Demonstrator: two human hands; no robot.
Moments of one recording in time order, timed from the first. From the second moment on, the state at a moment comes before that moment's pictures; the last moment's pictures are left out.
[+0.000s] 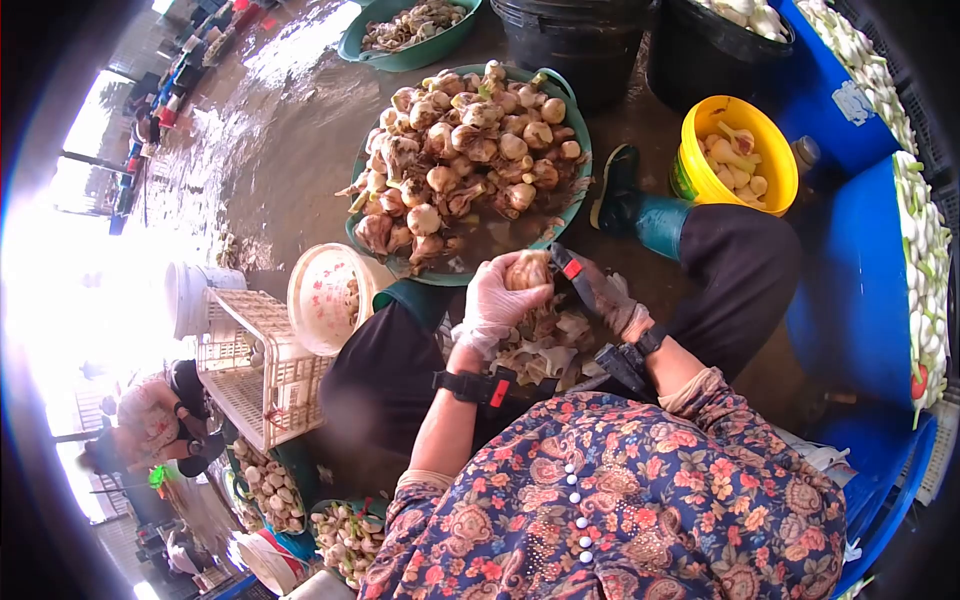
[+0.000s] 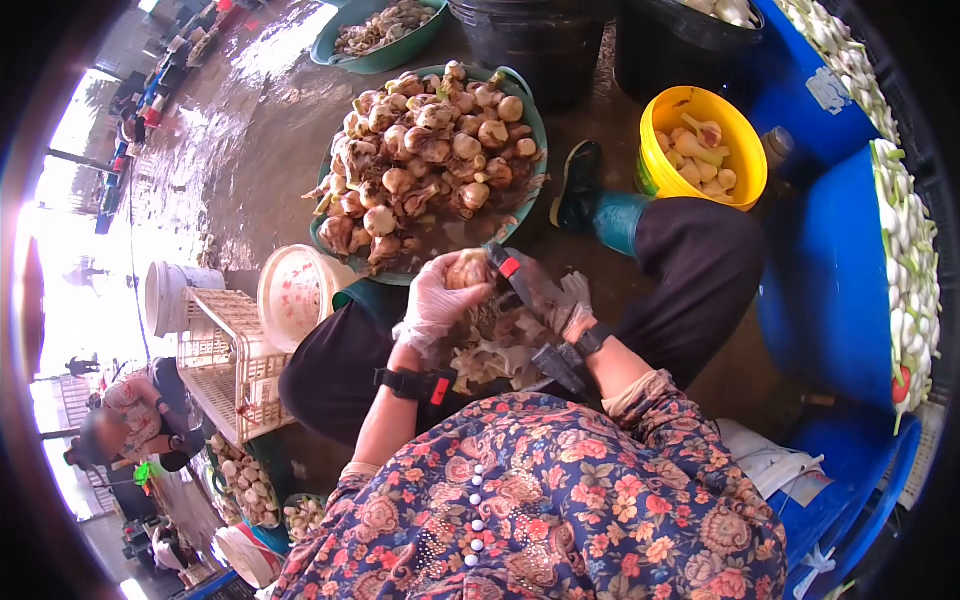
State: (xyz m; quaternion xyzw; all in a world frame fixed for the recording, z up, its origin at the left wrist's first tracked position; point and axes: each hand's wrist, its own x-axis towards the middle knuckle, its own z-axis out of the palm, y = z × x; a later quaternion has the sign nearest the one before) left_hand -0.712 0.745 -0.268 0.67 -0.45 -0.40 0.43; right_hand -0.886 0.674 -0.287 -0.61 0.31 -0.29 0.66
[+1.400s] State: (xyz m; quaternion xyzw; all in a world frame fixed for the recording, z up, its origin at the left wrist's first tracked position) left_hand -0.717 0.765 -0.256 0.63 -0.27 -0.56 0.47; right_hand -0.877 0.676 -0.280 -0.58 0.21 -0.16 0.77
